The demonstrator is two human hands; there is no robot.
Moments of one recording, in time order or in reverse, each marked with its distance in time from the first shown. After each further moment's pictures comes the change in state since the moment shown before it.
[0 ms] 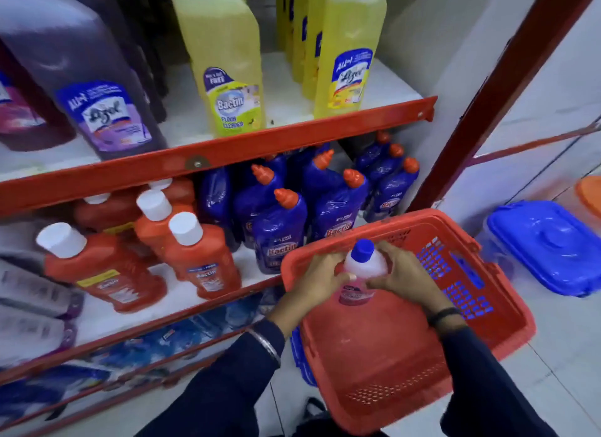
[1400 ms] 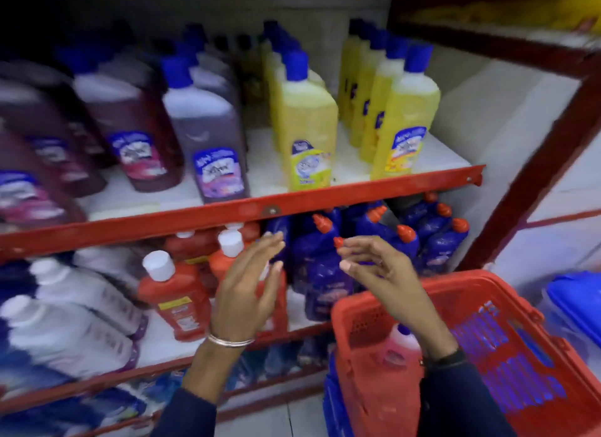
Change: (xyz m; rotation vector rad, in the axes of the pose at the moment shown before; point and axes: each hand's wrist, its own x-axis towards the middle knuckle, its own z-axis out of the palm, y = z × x) left_hand -0.126 0.038 -0.175 0.412 0.805 0.358; right_hand 0.010 -0.189 0.007 0.595 0.082 -0.312
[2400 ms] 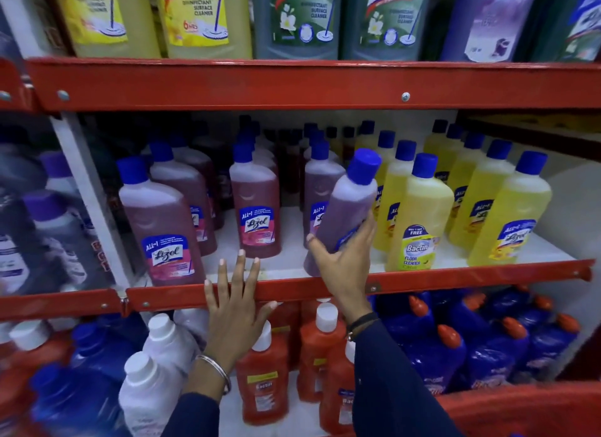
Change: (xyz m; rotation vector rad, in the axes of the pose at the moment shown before) left_hand 0.031 -0.161 -0.116 0.700 -0.200 -0.300; right_hand 0.158 -0.073 0.213 -0.044 0.546 -0.310
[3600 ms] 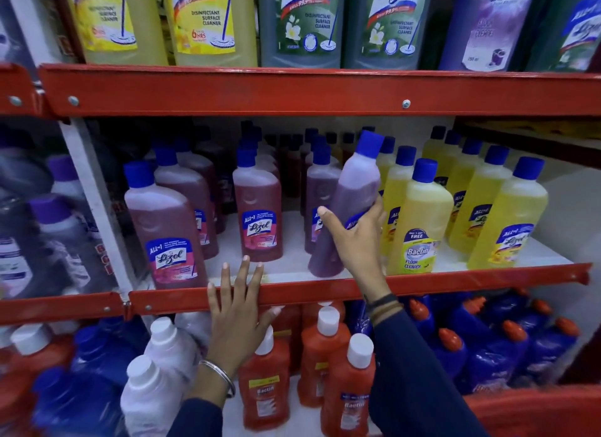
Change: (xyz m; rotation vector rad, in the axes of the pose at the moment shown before) left_hand -0.001 -0.002 0.002 -0.013 0.020 0.010; right_hand 0.035 -0.024 -0.011 -0.037 -0.126 0.141
